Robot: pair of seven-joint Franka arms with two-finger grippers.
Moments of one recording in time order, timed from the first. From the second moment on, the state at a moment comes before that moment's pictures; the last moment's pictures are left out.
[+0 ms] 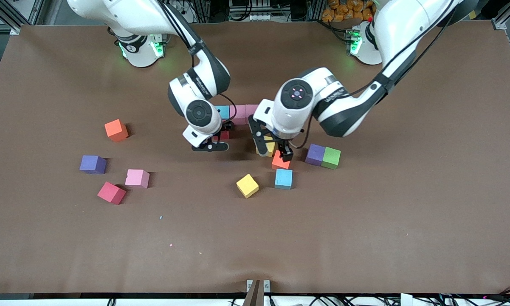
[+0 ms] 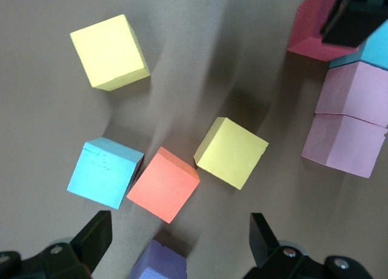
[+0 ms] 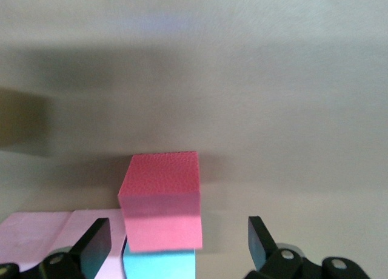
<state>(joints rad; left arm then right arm) -0.06 0.69 -0.85 -1.55 0.48 2.02 0.33 0.67 0.44 -0.04 -1.88 0.19 2.05 0.52</state>
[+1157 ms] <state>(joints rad) -0.05 0.73 -0.83 -1.75 0.55 2.31 0.52 0.22 0.48 -0.06 -1.82 -0.01 2.16 0.07</state>
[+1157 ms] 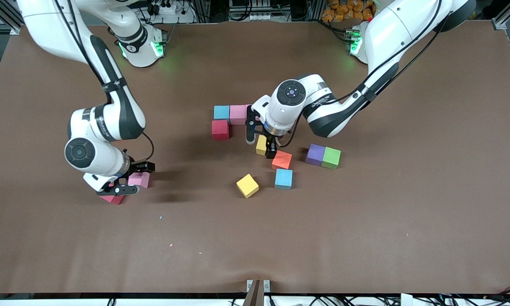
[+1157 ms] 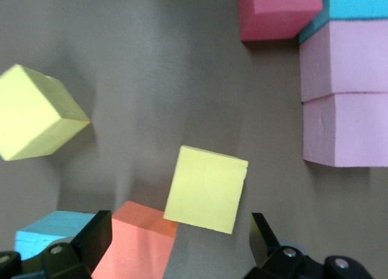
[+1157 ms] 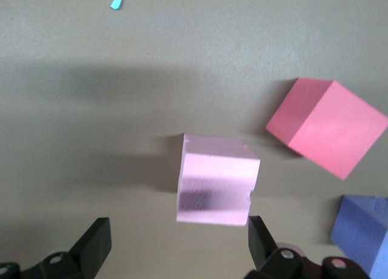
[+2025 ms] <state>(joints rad) -0.12 0.78 -0.74 -1.80 0.65 2.41 0.52 0.18 0.55 -0.06 -1.87 -0.13 2.38 0.06</state>
